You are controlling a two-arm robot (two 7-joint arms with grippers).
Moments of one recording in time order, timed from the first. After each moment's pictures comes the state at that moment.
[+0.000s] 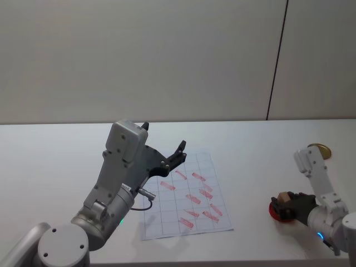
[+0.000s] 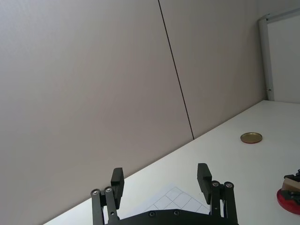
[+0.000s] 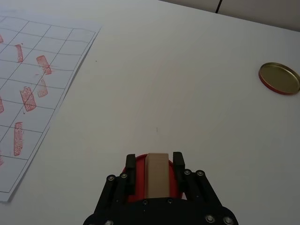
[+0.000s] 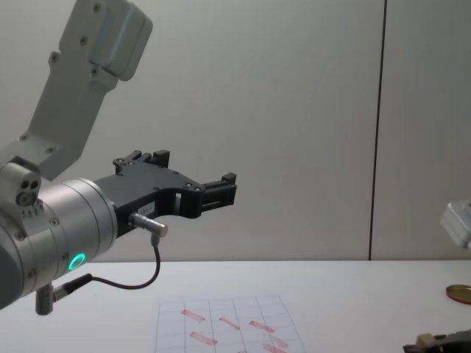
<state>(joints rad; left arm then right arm) -0.24 0.38 0.45 -1.63 -0.20 0.01 -0.01 0.36 0.19 -0.25 -1.13 0.07 0.40 0.19</state>
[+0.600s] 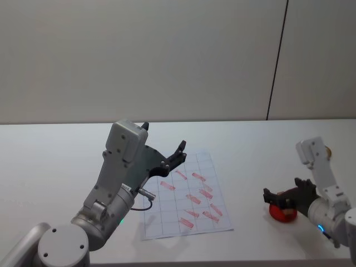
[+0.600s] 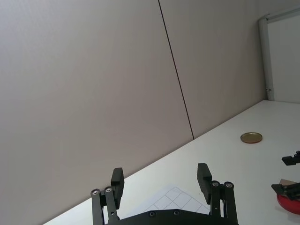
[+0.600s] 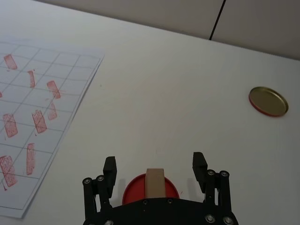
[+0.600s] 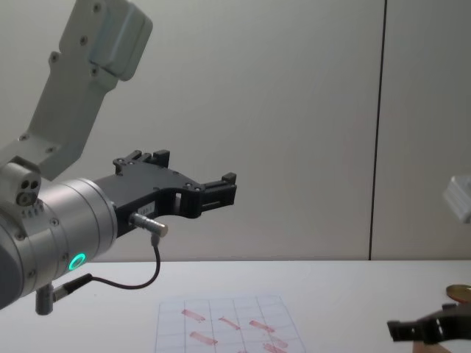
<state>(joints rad) -0.24 0.38 0.45 -1.63 -0.20 0.01 -0.01 0.35 0.19 -0.24 -1.19 0.07 0.38 0.18</state>
